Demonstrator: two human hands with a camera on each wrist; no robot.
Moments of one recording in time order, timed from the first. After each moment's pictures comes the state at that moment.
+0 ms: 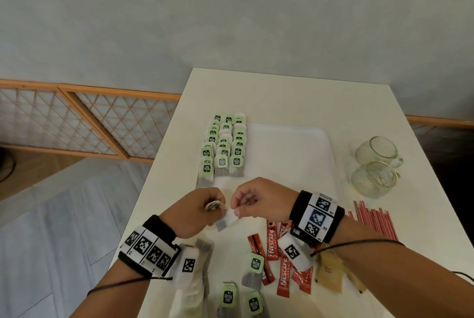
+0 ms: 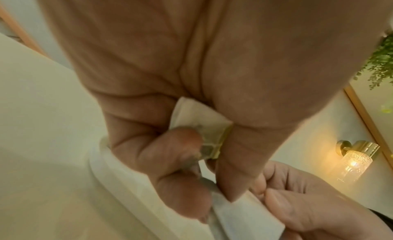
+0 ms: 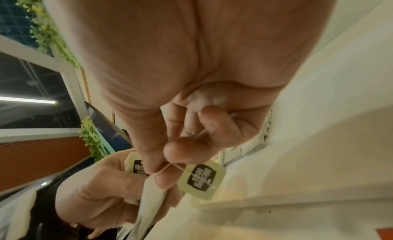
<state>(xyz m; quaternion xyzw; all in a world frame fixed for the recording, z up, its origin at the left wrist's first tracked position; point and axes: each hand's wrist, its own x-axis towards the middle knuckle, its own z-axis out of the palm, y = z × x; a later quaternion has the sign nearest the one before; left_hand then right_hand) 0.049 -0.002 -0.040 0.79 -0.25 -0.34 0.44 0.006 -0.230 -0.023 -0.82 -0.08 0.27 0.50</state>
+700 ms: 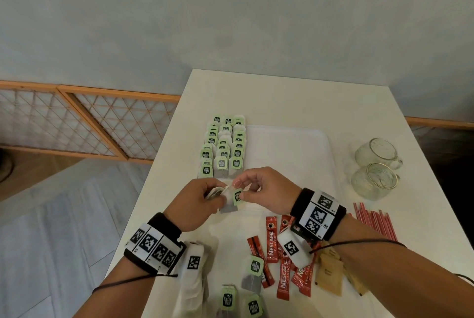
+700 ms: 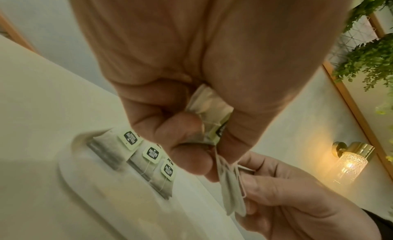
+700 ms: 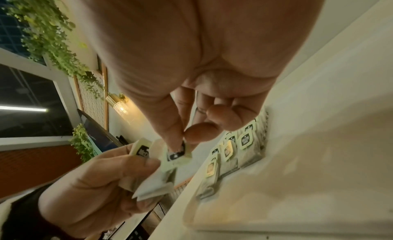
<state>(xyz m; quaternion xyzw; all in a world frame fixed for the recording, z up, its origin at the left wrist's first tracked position) 0.053 -0.016 -0.030 0.82 -0.21 -0.24 0.47 0.015 -0.240 -0.028 -0.84 -0.05 0.13 0.52</state>
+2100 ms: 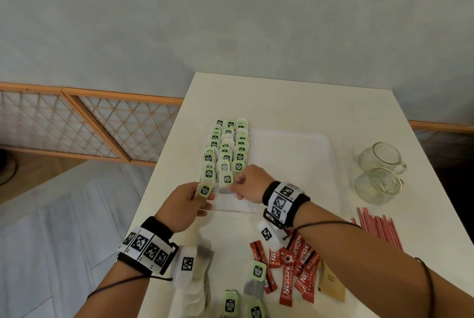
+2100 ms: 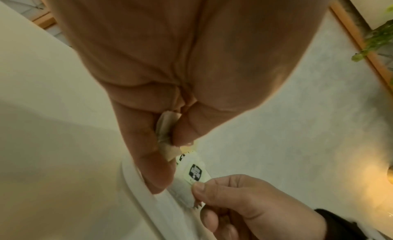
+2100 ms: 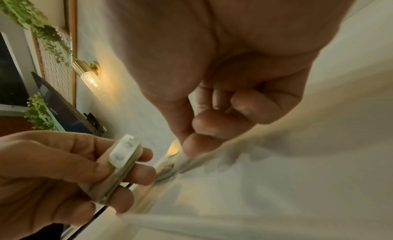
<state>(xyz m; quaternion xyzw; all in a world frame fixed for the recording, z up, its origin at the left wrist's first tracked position) 0.070 0.008 -0.058 0.80 -0.04 -0.29 0.53 0.068 -0.213 -0.061 -0.90 0.07 0.21 0.39</state>
